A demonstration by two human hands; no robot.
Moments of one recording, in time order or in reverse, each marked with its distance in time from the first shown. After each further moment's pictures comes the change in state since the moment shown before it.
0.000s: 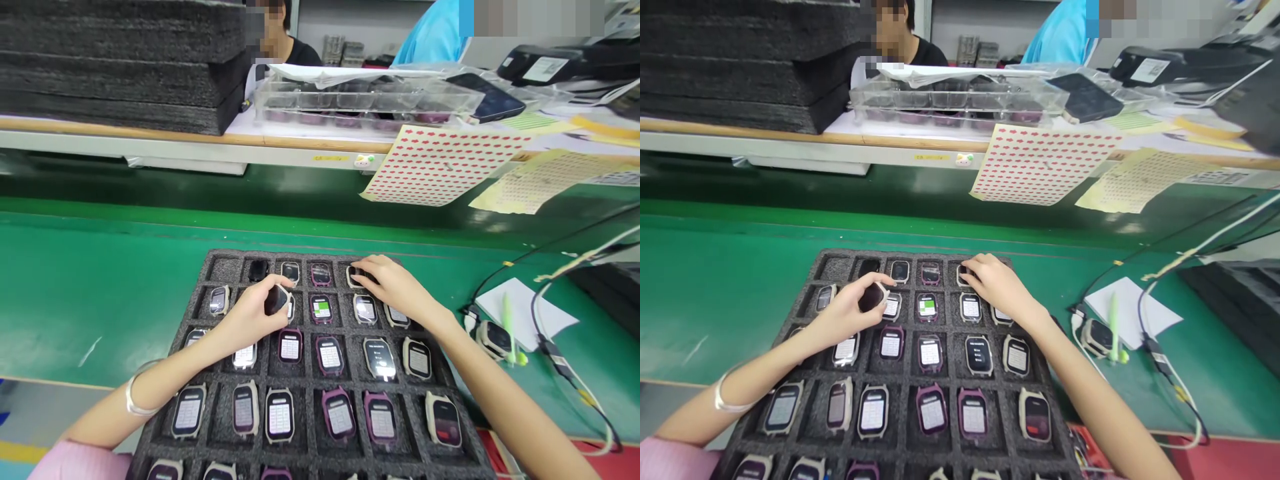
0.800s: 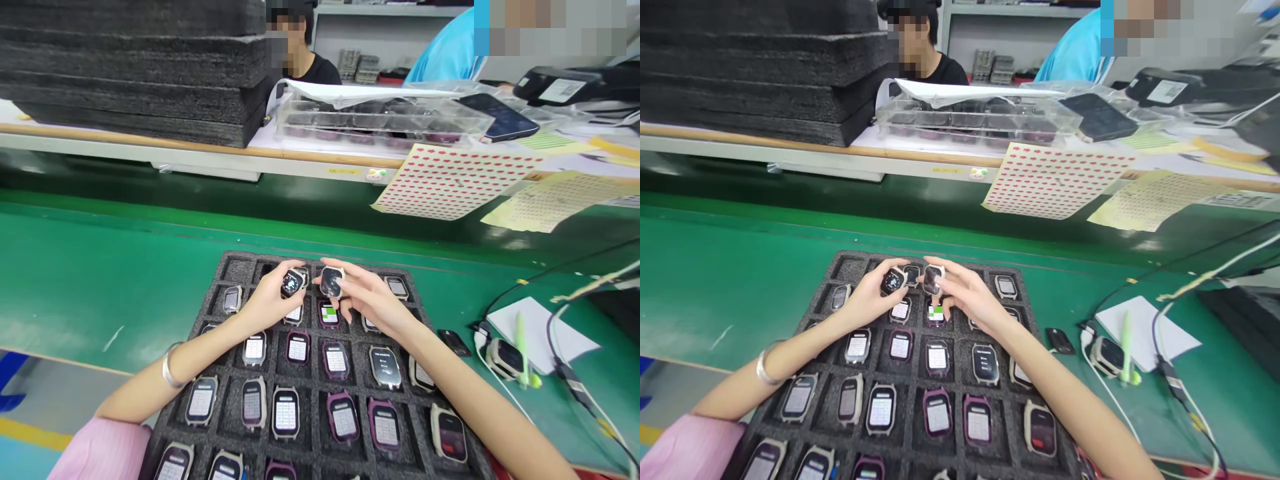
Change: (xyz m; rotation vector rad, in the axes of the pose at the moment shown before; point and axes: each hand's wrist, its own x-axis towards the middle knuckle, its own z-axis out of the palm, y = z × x) left_hand 0.023 0.001 0.004 -0.004 0.153 0.126; right_hand 0.014 -0.080 -0.004 1.524 -0.133 0.249
